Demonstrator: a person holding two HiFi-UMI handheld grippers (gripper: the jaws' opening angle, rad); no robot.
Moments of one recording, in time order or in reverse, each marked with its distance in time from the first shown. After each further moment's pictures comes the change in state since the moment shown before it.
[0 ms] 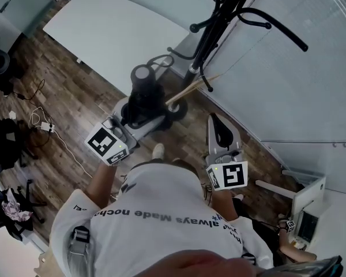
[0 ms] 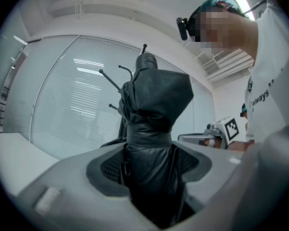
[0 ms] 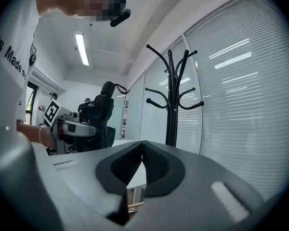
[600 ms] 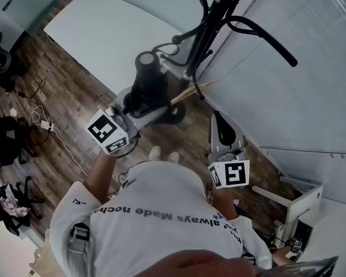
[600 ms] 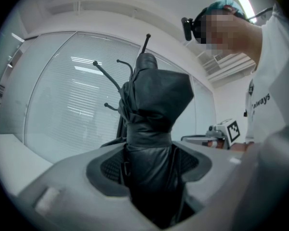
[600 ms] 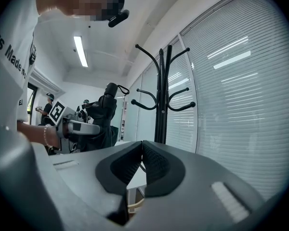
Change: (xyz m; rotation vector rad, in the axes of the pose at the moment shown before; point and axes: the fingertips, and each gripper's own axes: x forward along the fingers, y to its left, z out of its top) left arm 0.079 0.026 0.013 0.001 -0.003 -0.020; right arm 0.018 -0.074 0.003 0.002 -0.018 0.007
